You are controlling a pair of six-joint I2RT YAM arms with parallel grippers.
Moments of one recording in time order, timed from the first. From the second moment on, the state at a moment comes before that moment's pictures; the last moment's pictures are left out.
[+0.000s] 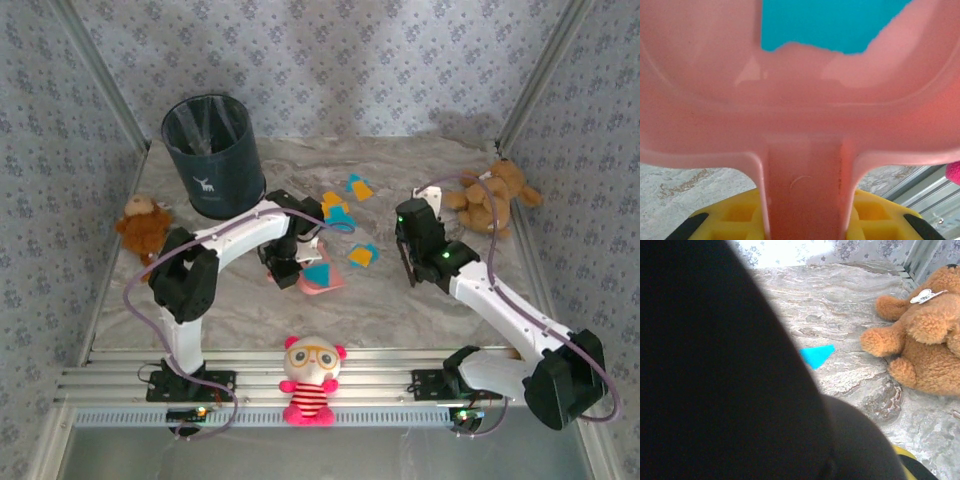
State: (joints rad) left arm -0.74 1.92 1.53 -1.38 -0.01 0.33; right arm 0.54 1.14 0.87 -0.38 0.59 0.37
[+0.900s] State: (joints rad) left arm -0.75 2.06 1.64 -1.44 -0.03 0.34; right arm 0.67 1.29 0.90 -0.24 0.52 0.47
